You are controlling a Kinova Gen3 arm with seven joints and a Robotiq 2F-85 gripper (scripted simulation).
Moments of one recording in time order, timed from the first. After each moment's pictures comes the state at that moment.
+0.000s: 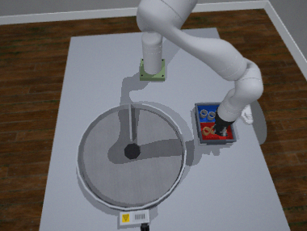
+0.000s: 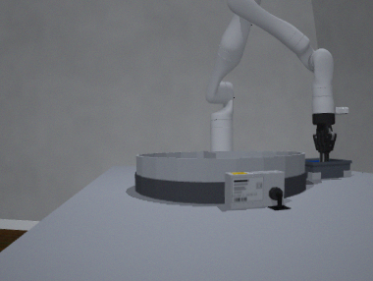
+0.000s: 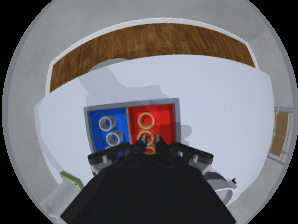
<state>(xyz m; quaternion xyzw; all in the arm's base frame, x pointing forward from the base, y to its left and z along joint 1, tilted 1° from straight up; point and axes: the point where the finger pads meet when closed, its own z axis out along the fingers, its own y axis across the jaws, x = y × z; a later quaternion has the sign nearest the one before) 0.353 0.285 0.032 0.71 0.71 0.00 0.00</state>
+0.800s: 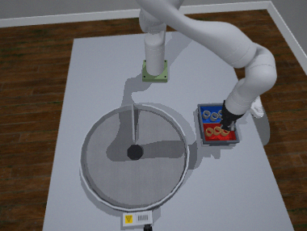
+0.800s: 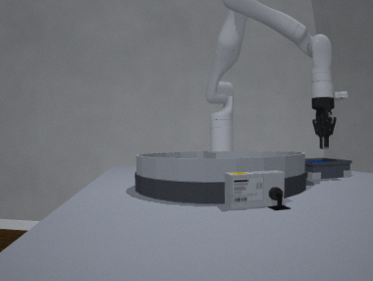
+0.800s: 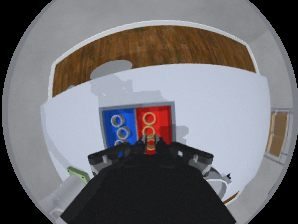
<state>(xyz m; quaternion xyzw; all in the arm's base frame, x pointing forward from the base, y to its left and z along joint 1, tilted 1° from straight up) 0.349 0.286 0.082 0.71 0.71 0.00 0.00</state>
